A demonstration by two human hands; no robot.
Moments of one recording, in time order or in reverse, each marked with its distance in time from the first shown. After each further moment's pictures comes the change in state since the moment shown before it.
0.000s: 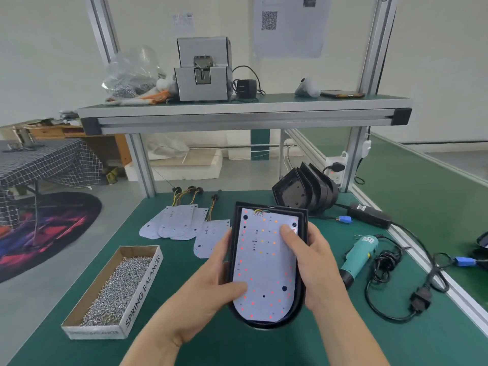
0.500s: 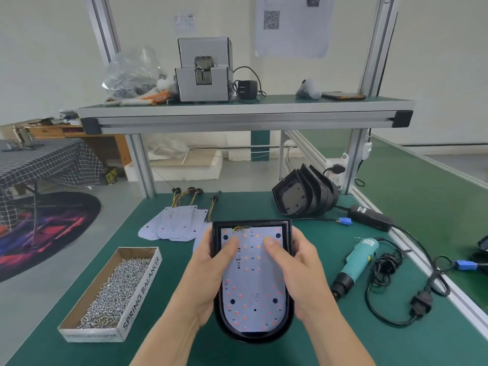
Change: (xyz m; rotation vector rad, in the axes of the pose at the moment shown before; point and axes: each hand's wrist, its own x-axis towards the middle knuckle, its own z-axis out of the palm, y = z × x) left_hand 0.028 0.003 0.007 -0.137 0.500 0.075; right_hand -0.007 0.011 0.012 -0.041 -0.129 -0.127
